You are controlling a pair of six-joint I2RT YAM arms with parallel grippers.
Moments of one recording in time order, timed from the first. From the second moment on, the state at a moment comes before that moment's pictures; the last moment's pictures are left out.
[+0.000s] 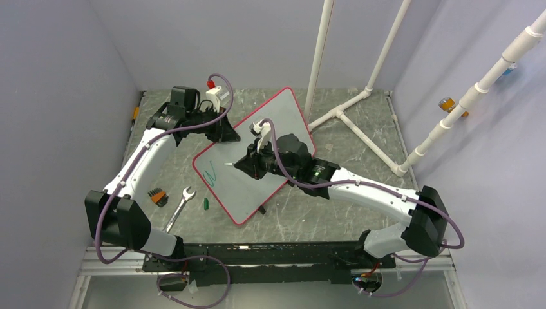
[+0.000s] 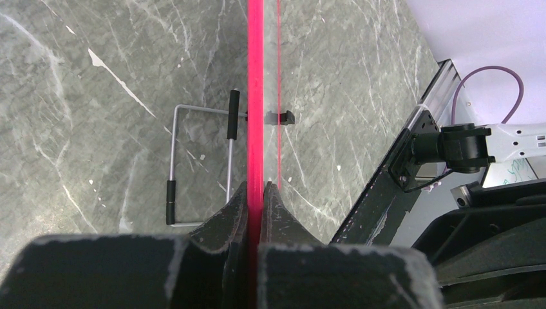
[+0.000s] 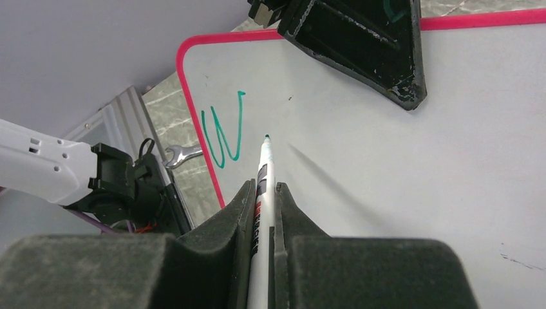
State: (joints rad) left arm -0.25 1.44 1.34 -0.63 0.74 -0.07; right arm 1.01 1.37 1.08 0.06 -0.10 0.30
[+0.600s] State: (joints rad) left arm -0.25 1.44 1.34 -0.63 0.74 -0.07; right arm 1.01 1.44 1.11 0.06 -0.11 0.30
